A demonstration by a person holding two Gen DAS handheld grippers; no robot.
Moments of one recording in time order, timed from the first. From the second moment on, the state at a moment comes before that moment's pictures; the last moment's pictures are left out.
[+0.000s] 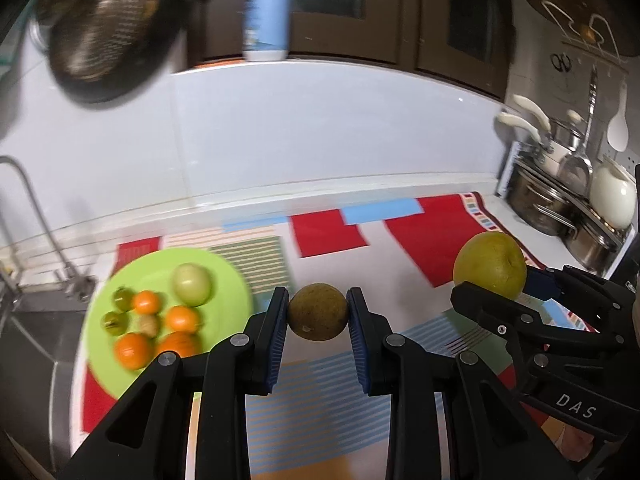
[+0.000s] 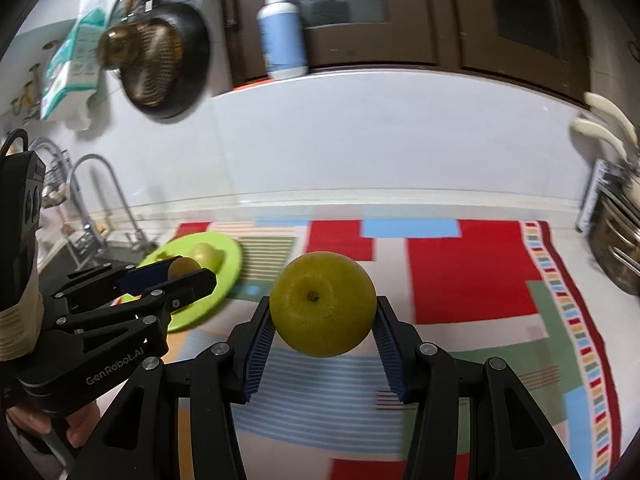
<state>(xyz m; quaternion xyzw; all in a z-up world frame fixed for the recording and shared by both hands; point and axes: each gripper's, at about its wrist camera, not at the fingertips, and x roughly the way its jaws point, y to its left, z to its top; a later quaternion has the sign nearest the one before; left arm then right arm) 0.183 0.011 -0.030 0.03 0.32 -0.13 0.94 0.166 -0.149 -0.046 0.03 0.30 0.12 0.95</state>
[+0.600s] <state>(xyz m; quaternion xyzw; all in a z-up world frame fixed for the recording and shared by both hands) 0.181 0.127 -0.032 0.03 0.32 -0.07 0.94 0.179 -0.028 -0.049 0.02 0.30 0.18 0.94</state>
